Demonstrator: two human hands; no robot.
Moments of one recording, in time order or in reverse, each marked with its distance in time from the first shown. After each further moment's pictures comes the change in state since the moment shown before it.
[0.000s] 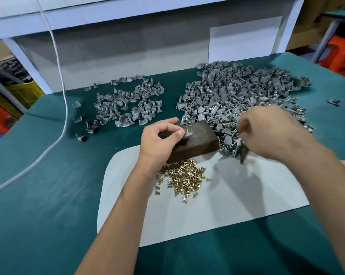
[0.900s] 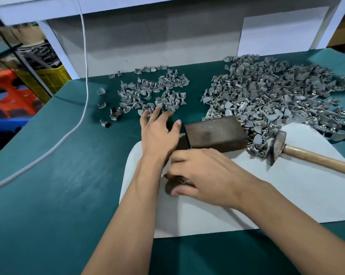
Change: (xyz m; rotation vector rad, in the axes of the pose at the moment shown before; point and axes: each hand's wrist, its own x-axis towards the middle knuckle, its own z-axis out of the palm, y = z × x) left_hand 0.033 -0.045 -0.042 0.795 0.204 0.047; right_hand -0.038 -0.120 0.054 0.164 -0.039 -0.947
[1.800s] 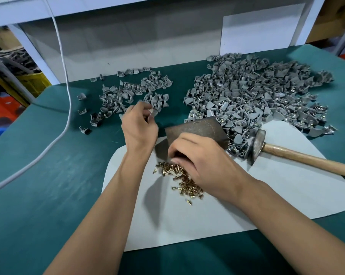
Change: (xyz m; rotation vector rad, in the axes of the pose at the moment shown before) left_hand 0.022 0.013 0.006 -0.160 0.301 0.041; right_hand -0.021 0.031 0.000 0.309 0.329 0.163
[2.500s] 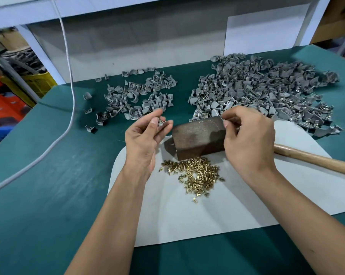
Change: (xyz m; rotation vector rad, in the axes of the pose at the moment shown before) left_hand -0.042 0.014 -0.028 -1.253 -0.157 -0.519; right_hand 0.002 0.026 -0.019 -0.179 0.607 0.577
